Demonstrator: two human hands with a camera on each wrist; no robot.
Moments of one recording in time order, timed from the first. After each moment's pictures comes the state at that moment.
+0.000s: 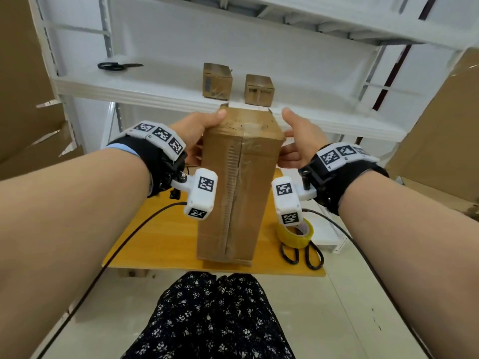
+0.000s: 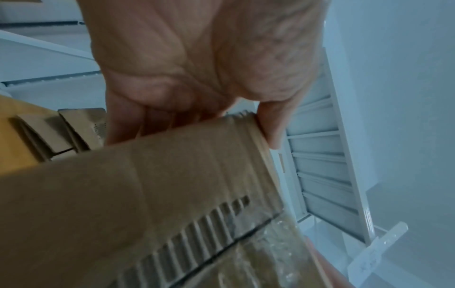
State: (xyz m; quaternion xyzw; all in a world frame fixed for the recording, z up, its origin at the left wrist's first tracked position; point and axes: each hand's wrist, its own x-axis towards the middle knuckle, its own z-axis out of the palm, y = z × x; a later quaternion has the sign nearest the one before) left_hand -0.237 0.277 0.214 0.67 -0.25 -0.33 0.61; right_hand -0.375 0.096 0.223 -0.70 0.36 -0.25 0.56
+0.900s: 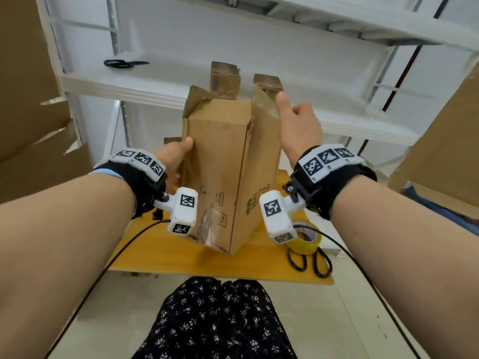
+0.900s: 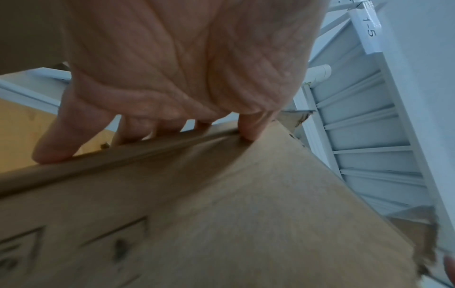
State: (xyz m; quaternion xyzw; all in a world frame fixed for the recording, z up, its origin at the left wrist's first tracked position) left_hand -0.199 0.295 0.168 0.71 -0.08 -0.35 0.61; right_hand -0.335 0.126 0.225 -0.79 0.33 -0.41 0.31
